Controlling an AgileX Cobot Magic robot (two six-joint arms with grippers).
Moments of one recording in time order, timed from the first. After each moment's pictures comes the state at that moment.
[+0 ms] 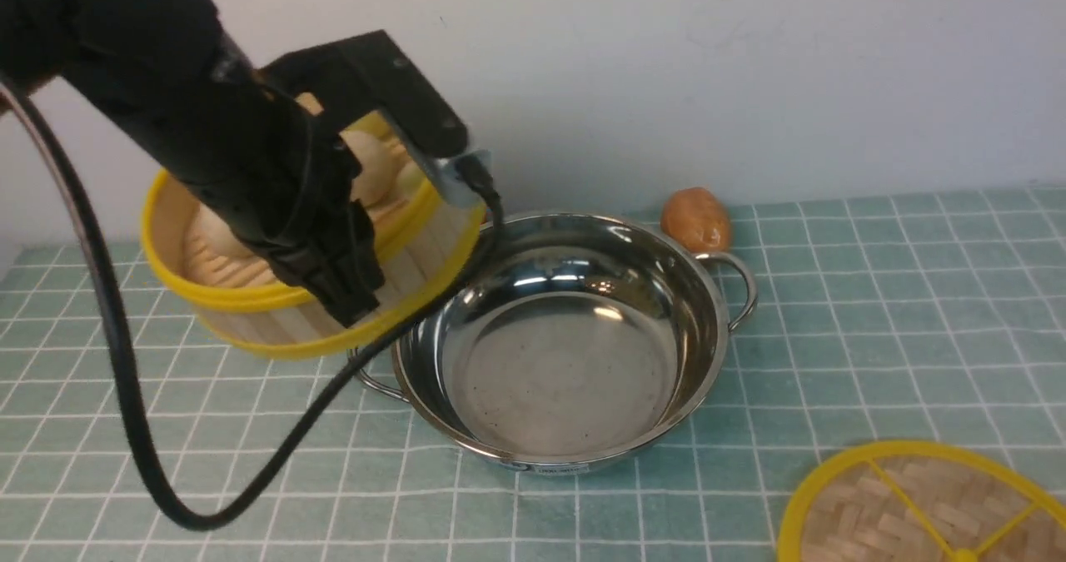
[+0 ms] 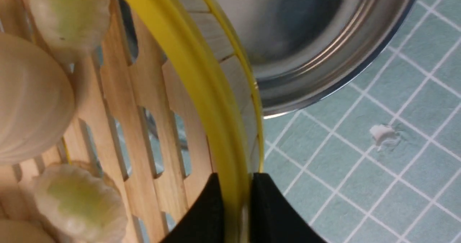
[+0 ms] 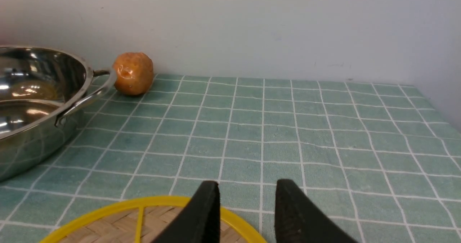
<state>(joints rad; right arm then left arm) 0.03 0.00 0.01 -0.11 0.34 0.18 -0.40 1.58 -1.51 -0.03 1.25 0.69</state>
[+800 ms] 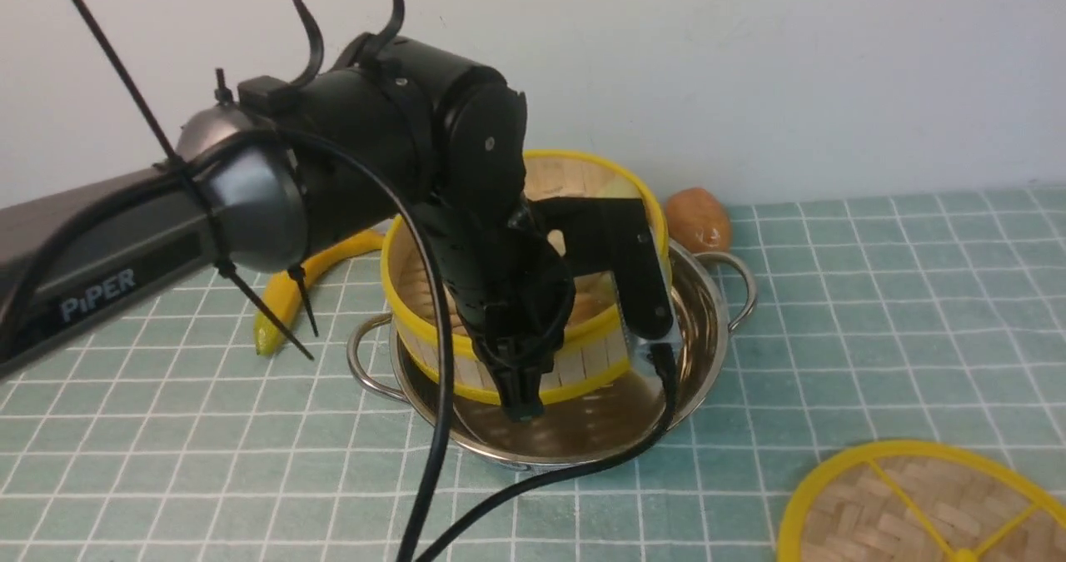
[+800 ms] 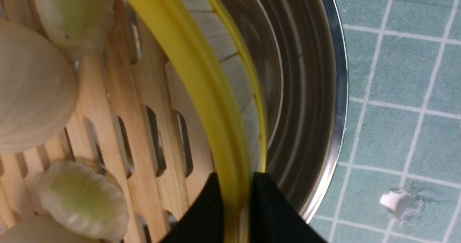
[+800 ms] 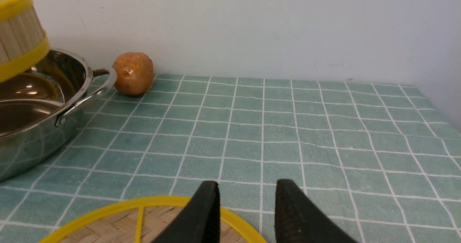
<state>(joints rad) 0.03 0.00 0.01 -0.11 0.34 0.18 -0.61 1.83 -1.51 0.04 1.06 0.83</state>
